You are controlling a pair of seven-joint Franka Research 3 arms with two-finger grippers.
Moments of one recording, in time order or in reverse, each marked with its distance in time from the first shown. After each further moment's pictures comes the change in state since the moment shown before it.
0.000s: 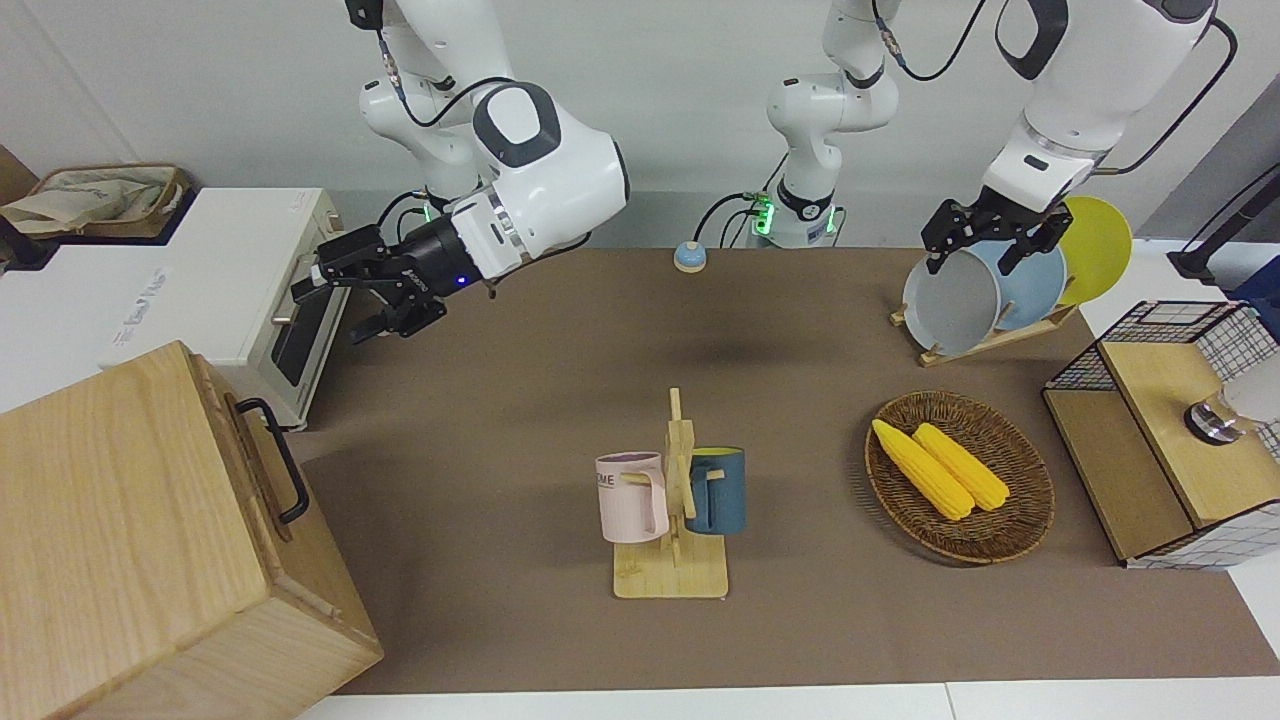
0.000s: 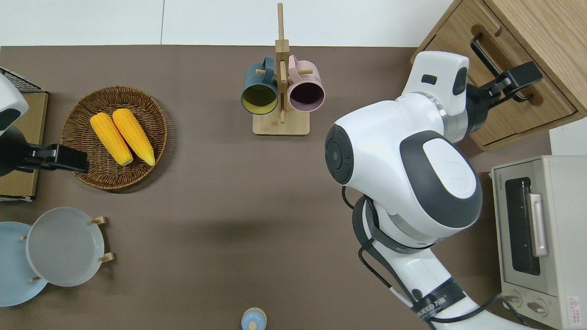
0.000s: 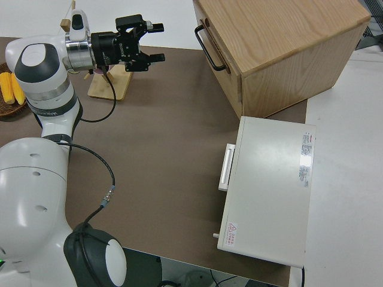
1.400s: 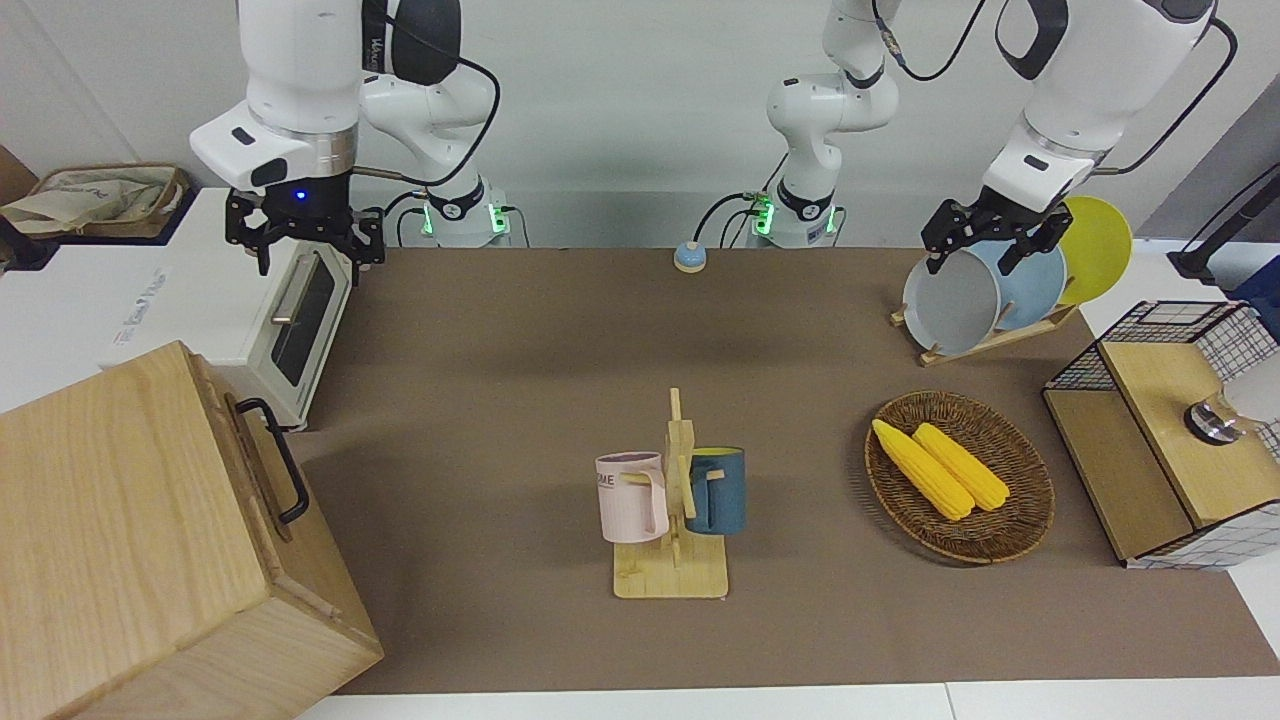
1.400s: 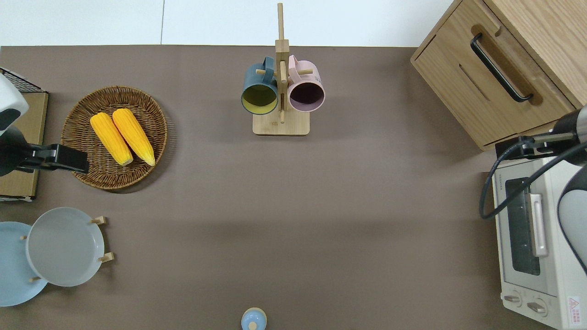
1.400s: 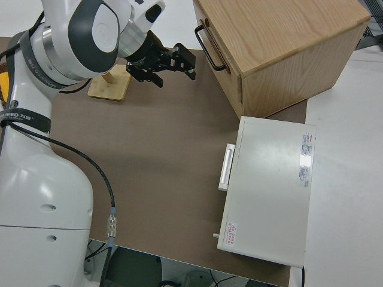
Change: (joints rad) left arm 0.000 0.000 0.000 0.000 0.000 0.000 0.000; right arm -0.195 -0.188 -0.108 0.100 0.989 0.004 -0.142
